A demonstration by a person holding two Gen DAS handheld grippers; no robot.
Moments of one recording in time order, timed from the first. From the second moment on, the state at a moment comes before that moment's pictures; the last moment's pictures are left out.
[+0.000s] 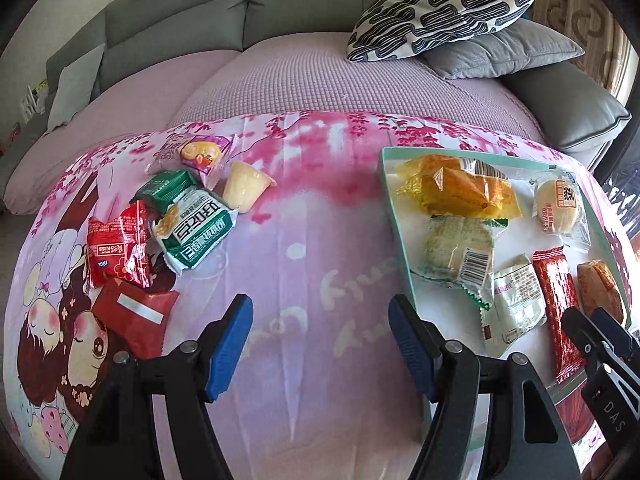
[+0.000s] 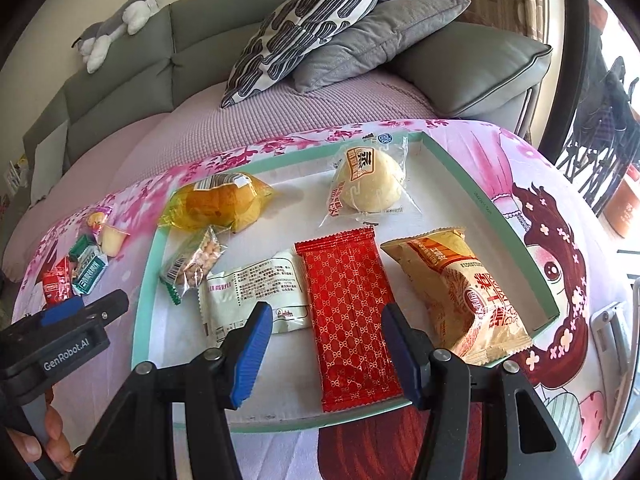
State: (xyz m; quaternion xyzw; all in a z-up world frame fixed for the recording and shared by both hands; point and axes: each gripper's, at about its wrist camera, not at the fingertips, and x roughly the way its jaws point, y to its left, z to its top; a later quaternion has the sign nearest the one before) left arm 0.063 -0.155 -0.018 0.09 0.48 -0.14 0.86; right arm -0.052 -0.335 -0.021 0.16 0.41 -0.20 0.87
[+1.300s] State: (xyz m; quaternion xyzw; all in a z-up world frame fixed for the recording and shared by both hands) left arm 0.060 -0.140 -0.014 0.04 0.44 -0.16 0.88; right arm -0.056 -0.326 -0.020 0.14 0.39 -0.20 0.89
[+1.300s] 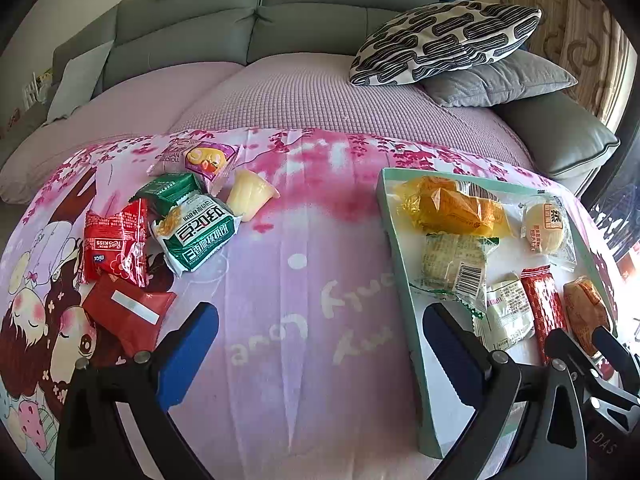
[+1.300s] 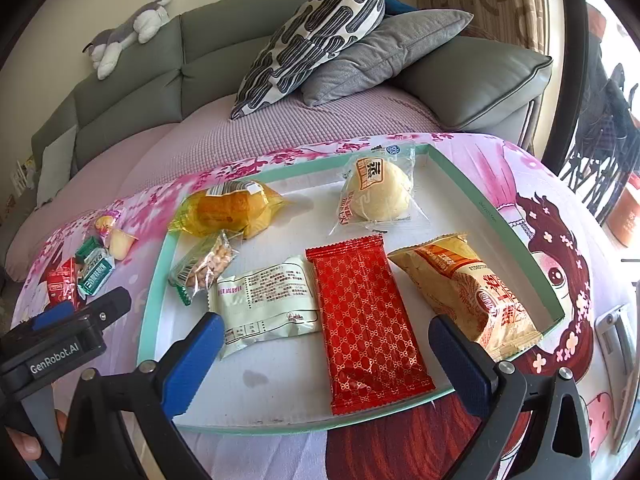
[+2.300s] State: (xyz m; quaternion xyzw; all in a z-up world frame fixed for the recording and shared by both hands) left arm 0.092 0.020 0.003 0.01 0.47 0.00 0.88; right arm -0.003 -0.204 -0.019 0.08 0.41 -0.09 0.90
